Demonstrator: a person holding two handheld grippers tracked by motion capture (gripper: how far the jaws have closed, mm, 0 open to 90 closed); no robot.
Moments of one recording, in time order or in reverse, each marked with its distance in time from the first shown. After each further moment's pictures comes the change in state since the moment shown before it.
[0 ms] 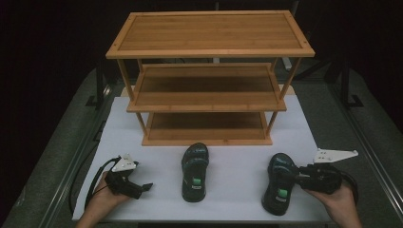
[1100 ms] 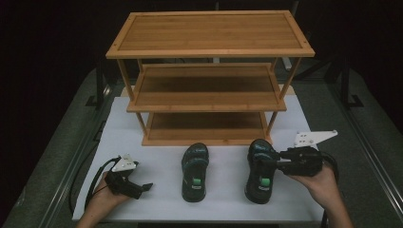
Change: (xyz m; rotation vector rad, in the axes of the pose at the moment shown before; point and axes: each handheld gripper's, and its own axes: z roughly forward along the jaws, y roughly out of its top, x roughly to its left) left arm 0.000 0.000 0.000 -0.003 0.001 -0.001; right arm 0.021 0.065 0.025 -0.023 0.121 -0.134
